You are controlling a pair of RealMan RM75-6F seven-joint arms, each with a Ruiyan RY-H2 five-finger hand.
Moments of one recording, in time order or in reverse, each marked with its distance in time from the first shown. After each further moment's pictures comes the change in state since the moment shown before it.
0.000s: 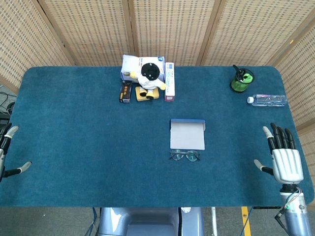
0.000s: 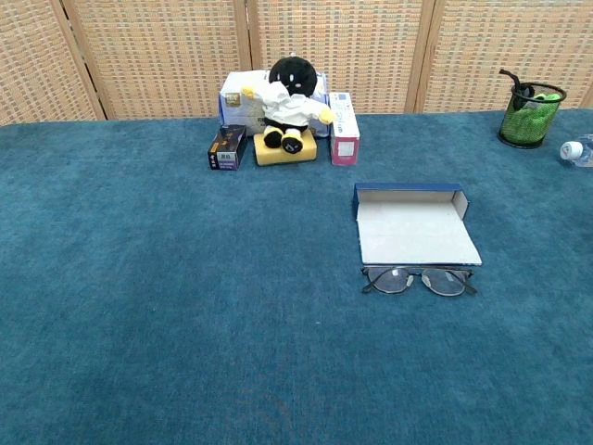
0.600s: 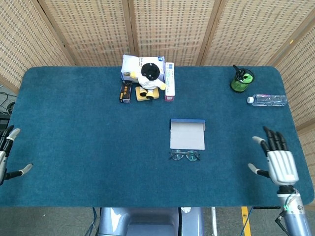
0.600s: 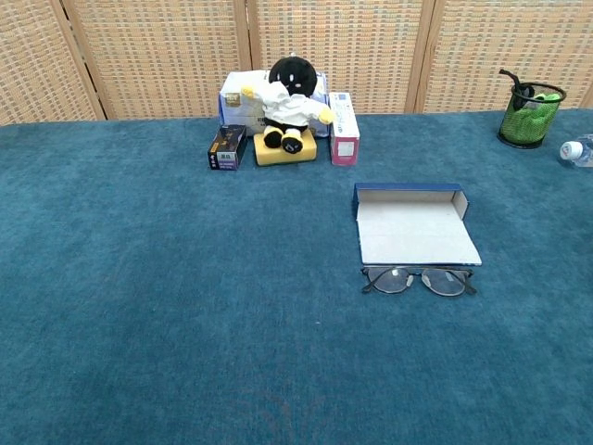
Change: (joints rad) left arm 0.004 -0.011 0.007 -0.001 0.002 -0.001 0.024; right arm 0.029 0.025 0.011 -0.013 -0.069 -0.149 0.172
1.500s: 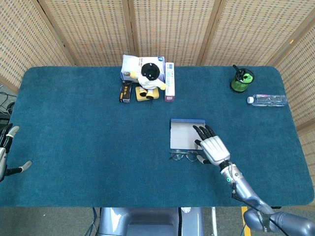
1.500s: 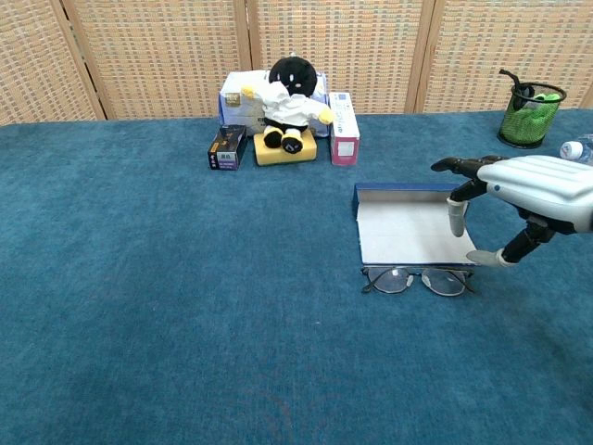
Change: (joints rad) left arm -0.020 -0.010 -0.022 0.007 -0.067 -0.051 0.024; right arm 0.315 -0.278 0.087 0.135 0.098 -0.461 -0.255
